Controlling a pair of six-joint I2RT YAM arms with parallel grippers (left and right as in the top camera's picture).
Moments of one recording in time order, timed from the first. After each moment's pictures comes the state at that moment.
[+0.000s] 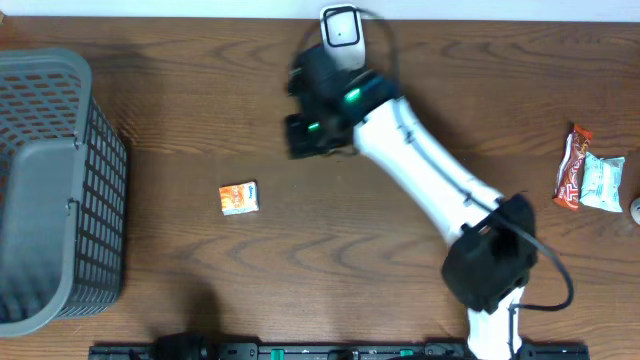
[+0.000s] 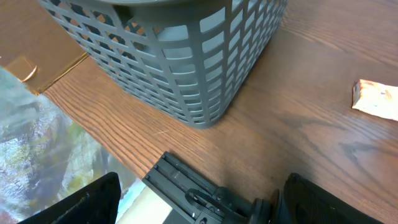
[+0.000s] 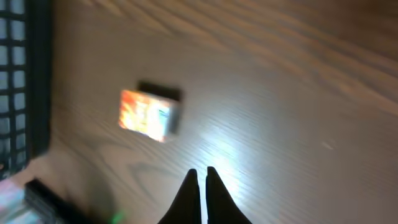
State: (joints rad) left arm 0.16 0.00 1.07 -1.70 -0.43 -0.17; right arm 0.68 2.06 1.92 -0.99 -0.26 0.42
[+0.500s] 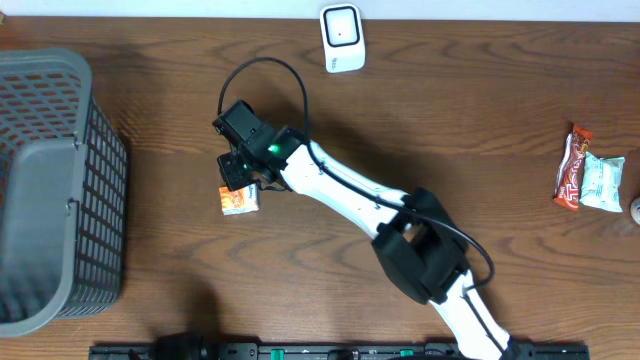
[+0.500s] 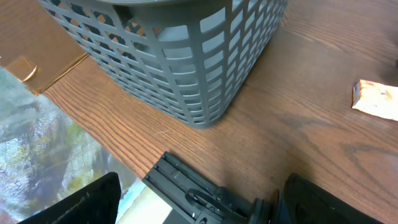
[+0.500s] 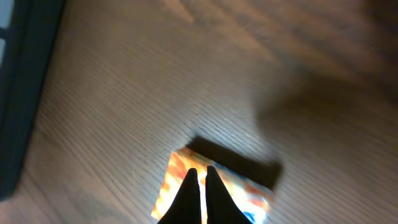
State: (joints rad) left arm 0.16 0.00 1.07 -1.70 -0.43 -0.17; right arm 0.88 2.32 1.91 -0.60 -0.21 0.47
